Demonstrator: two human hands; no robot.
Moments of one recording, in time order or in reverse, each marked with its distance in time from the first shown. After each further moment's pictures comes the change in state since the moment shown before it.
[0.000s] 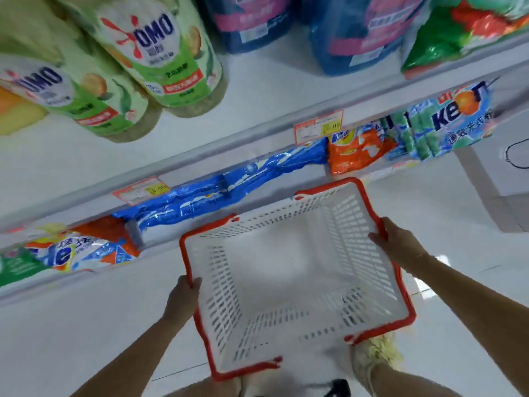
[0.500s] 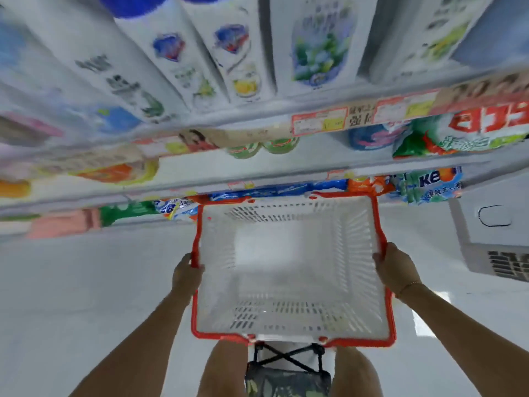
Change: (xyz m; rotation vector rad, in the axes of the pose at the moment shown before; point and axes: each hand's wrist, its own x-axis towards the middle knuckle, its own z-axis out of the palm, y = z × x) left_hand -0.213 -0.025 -0.152 -0.380 0.238 -0.051; right_hand -0.193 -0.092 -0.104 -0.129 0.039 -0.049
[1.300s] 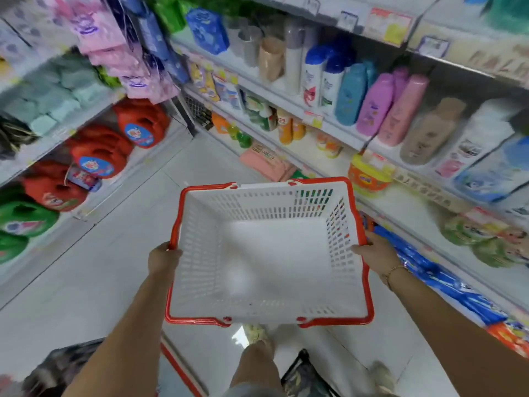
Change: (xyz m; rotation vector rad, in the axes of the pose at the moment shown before) left_hand -0.163 -0.360 -0.376 -0.683 0.558 -0.498; right_hand -0.350 -0.388 0.113 -0.004 -0.389 -0.639
